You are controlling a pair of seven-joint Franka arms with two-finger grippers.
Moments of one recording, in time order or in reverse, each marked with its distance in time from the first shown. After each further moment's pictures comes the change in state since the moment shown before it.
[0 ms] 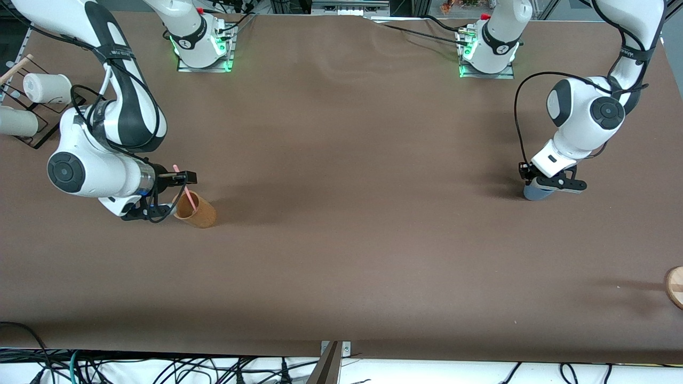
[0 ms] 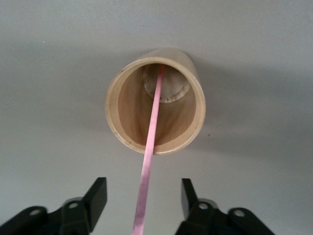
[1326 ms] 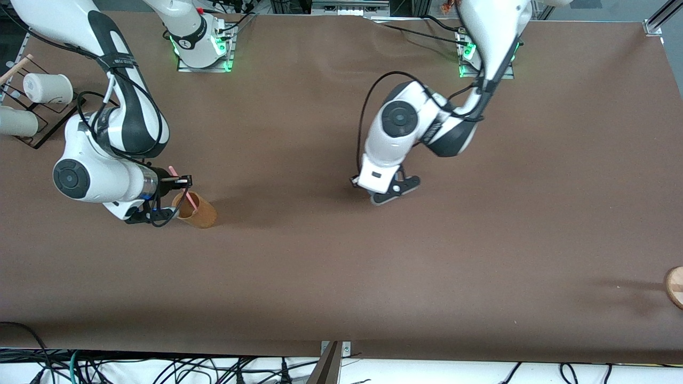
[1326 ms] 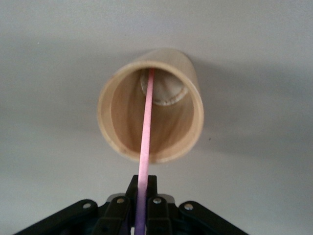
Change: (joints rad) left arm -0.569 0.457 -0.226 0.881 -0.038 -0.447 -1.408; right arm 0.001 0.026 -0.002 0.042 0.000 -0.032 -0.002
